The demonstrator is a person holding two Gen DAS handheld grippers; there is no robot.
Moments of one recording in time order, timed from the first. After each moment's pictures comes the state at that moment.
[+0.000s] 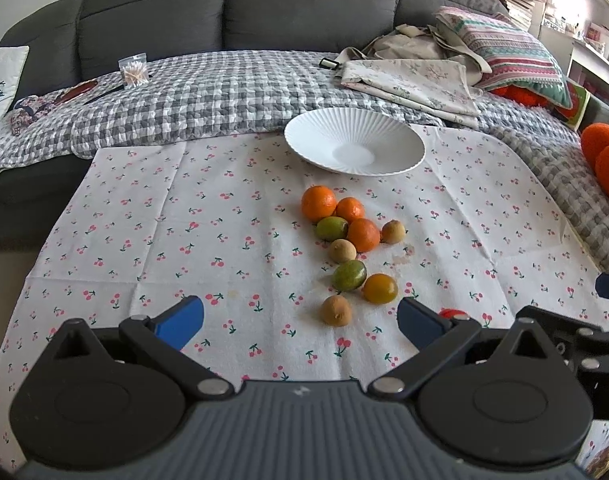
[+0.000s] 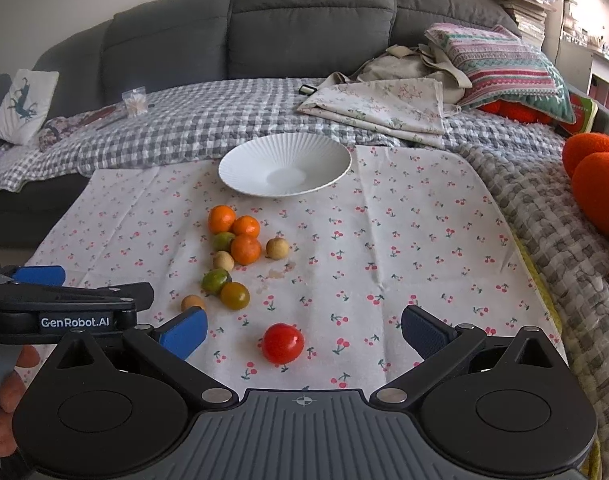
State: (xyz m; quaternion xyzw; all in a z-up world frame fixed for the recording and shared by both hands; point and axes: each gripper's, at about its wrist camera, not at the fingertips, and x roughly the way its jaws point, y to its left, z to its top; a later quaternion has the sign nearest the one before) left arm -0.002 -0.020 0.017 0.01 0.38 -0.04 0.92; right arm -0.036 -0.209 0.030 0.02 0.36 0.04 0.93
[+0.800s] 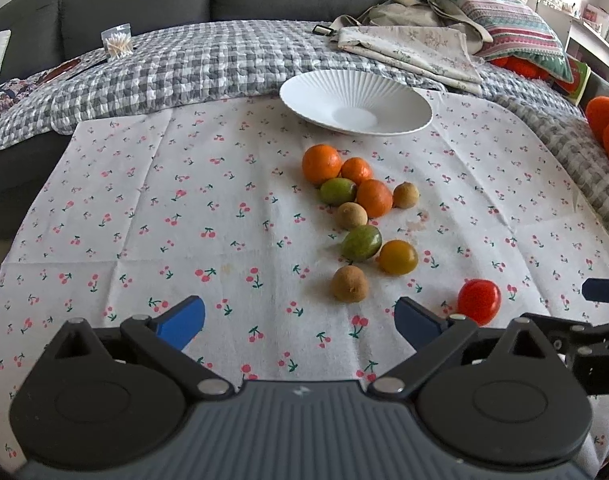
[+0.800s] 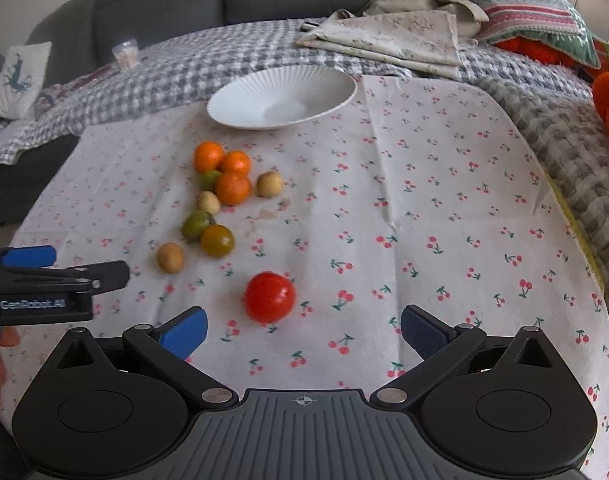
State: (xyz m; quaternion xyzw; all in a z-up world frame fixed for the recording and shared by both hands) left arm 0.017 -0.012 -0.022 0.01 0.42 -0.05 0.91; right arm -0.007 -0.225 -0.022 0.03 0.44 0.05 0.90
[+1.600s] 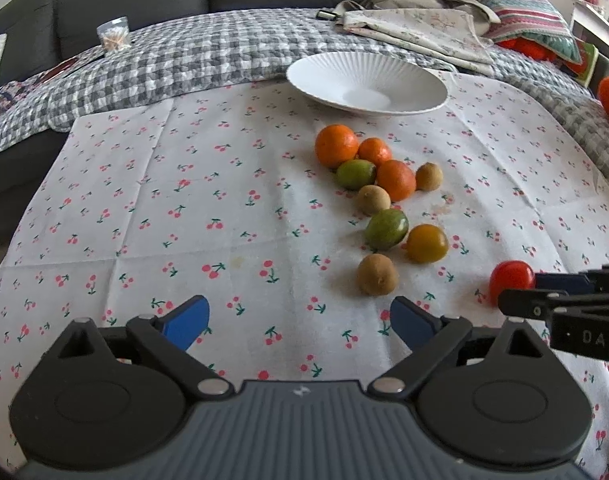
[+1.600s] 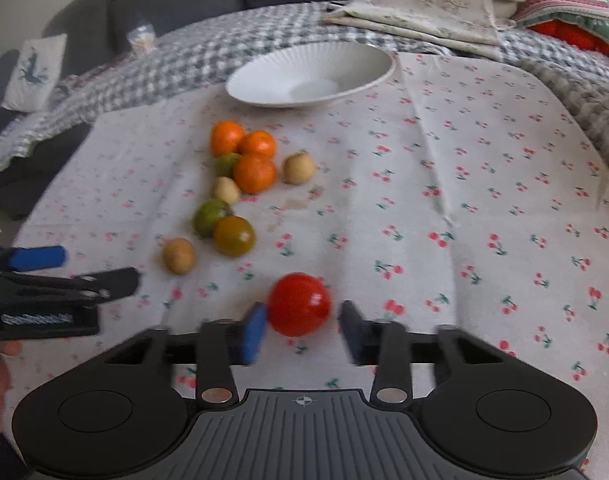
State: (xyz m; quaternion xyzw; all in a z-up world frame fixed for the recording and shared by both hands) left arm 0.029 -0.009 -0.043 0.04 0.43 -0.05 0.90; right arm 0.023 -0.207 -0.051 0.05 0.45 0.10 0.89
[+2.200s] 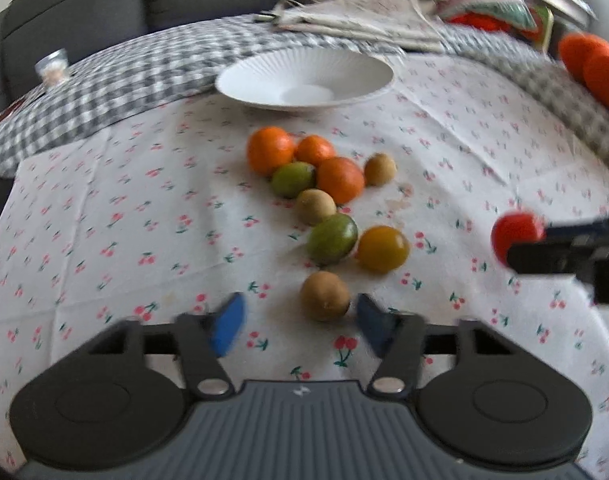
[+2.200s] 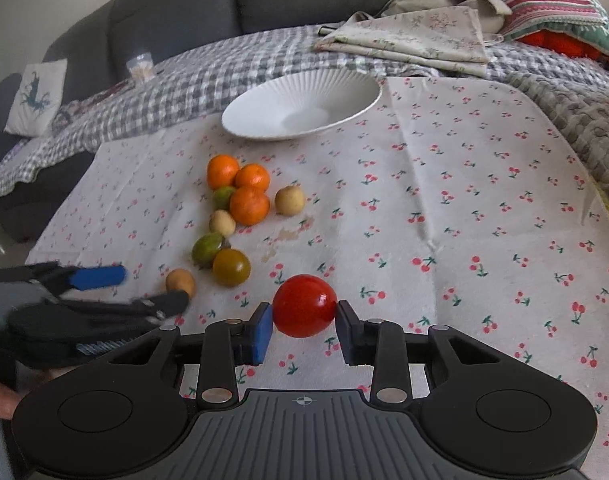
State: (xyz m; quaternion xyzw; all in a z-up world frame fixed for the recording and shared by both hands) left arm 0.051 -0.045 -0.067 0.09 0.41 -0.12 0.90; right arm 0.021 -0.226 -0.036 0.06 0.42 0.09 0.90
